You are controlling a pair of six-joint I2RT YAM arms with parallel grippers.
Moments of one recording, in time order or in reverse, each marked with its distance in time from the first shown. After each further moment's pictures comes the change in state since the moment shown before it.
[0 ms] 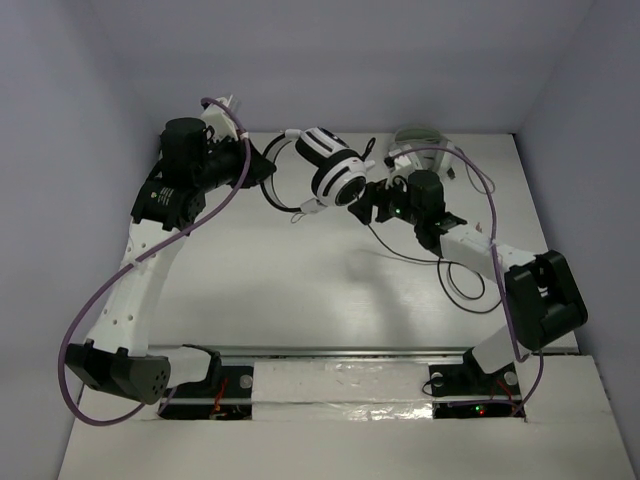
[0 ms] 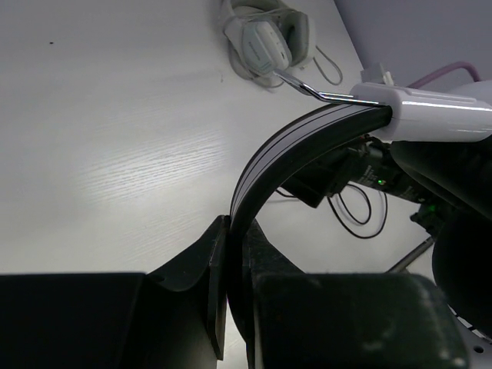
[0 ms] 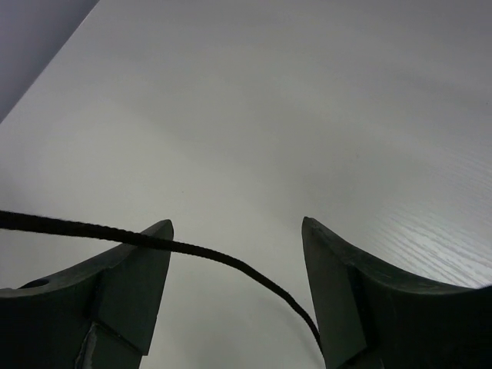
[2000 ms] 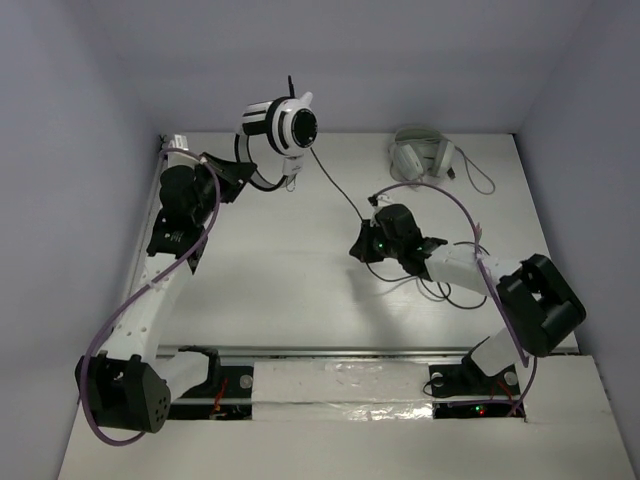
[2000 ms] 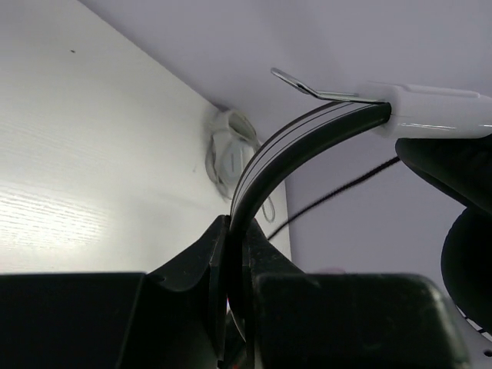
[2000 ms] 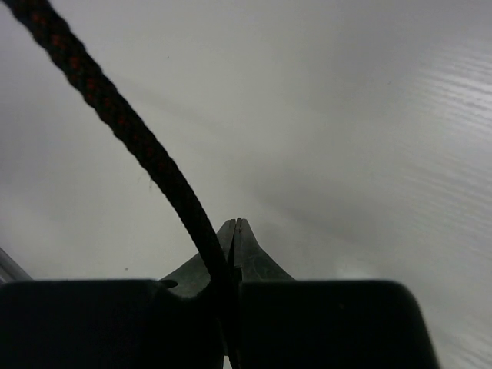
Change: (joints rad) left arm 0.127 -0.156 -0.551 0.646 -0.149 -0.625; right arm 0.182 0.007 -0.127 -0.187 0.225 0.274
